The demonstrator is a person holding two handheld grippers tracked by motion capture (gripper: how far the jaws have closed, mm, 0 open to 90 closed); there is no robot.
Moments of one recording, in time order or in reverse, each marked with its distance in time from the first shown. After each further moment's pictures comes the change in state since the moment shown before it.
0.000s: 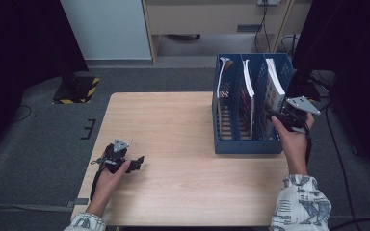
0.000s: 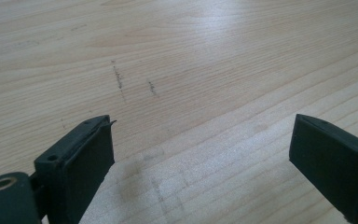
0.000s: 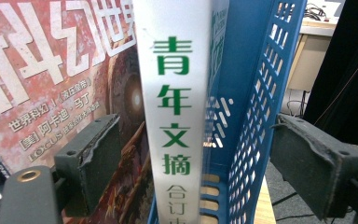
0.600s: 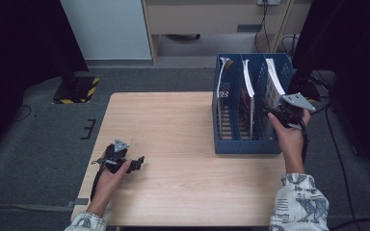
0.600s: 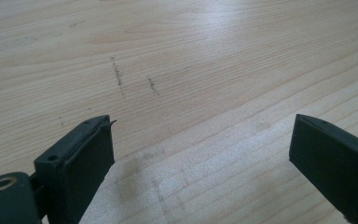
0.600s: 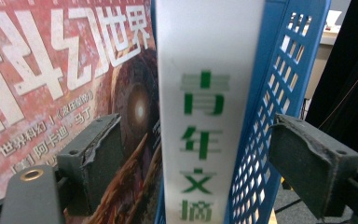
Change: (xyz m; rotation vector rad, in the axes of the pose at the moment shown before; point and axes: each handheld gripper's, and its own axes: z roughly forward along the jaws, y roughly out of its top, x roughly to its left) left arm 0.000 -0.001 0.002 0.012 0.003 0.001; right arm 0.005 0.004 0.013 -0.018 0.001 -0.021
